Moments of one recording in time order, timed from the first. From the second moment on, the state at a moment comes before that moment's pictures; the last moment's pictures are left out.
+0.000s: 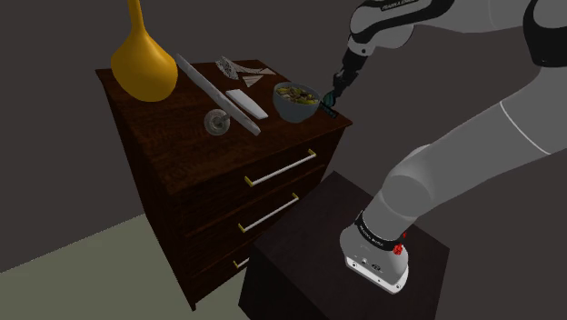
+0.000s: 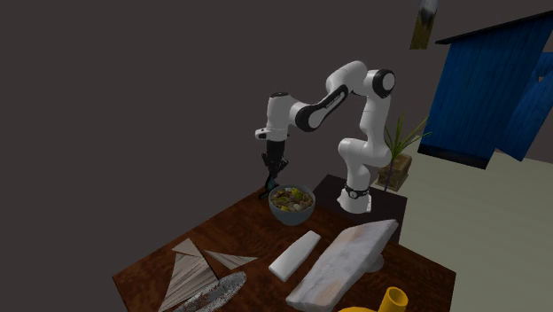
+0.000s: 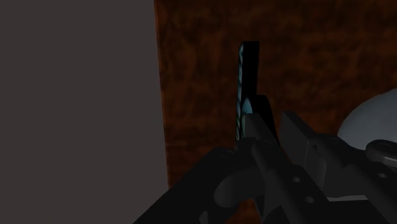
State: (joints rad) arm -0.11 -0.35 -0.51 -2.35 -0.15 2.13 -0.42
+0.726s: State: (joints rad) arm -0.11 -0.38 -0.49 -2.23 -0.15 1.98 -0.41
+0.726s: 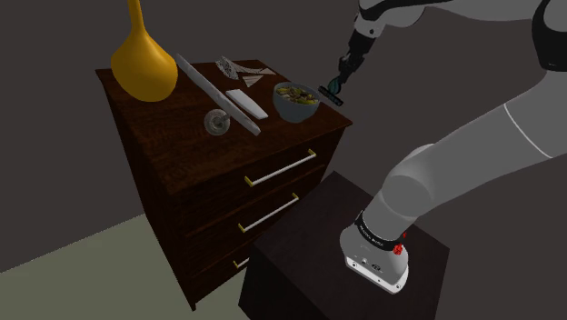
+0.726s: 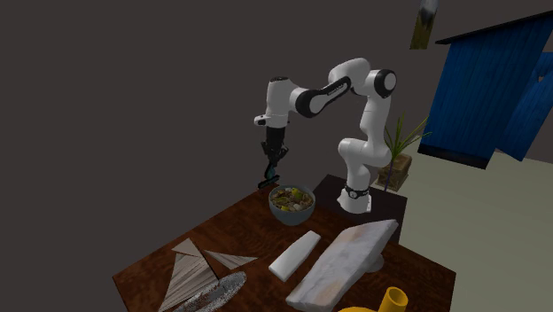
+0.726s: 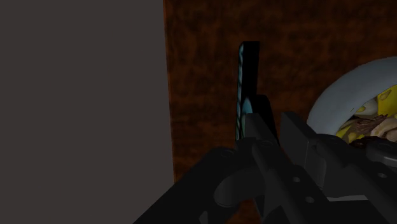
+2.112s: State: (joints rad) arm -0.09 -0.38 -0.45 -1.95 -0.13 1.71 -0.40
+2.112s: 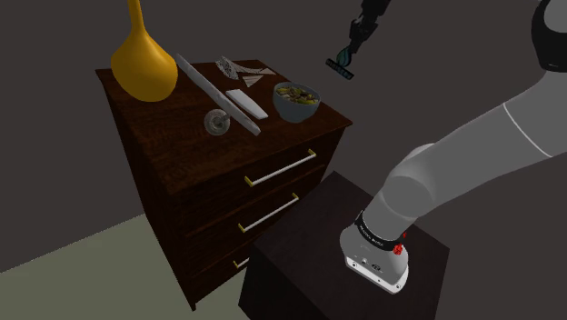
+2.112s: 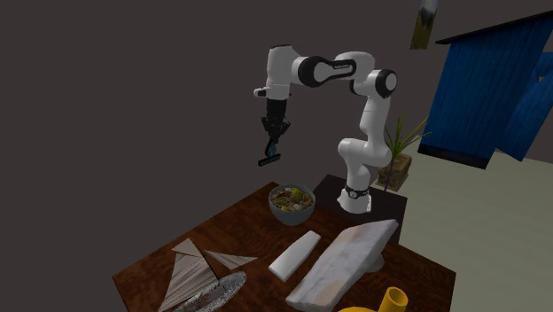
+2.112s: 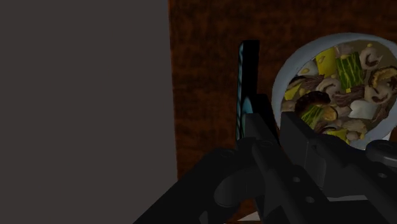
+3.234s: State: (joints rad) arm 0.00 -0.34 -0.24 -1.87 -0.08 1.64 -0.12
